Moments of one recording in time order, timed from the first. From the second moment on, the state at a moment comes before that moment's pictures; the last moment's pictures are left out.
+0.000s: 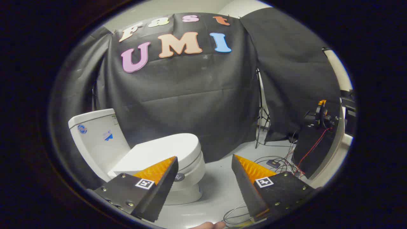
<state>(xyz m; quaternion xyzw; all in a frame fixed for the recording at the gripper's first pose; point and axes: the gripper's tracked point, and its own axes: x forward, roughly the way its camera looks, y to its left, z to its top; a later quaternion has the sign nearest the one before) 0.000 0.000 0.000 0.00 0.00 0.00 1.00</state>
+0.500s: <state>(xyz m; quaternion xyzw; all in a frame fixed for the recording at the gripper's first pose) 0.002 -0.003 -0.005 0.01 0.00 0.01 1.00</state>
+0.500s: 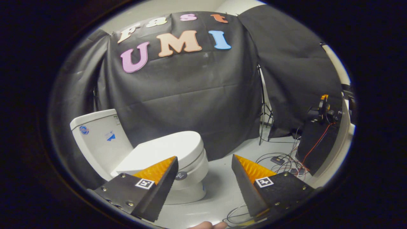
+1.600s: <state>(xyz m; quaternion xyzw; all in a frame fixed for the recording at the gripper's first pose) 0.050 0.031 -0.072 0.16 0.07 0.05 0.98</state>
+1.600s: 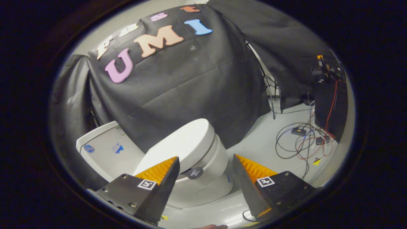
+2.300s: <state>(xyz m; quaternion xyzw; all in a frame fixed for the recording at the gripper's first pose) 0.109 0.076 -0.146 0.36 0.15 0.05 0.92</state>
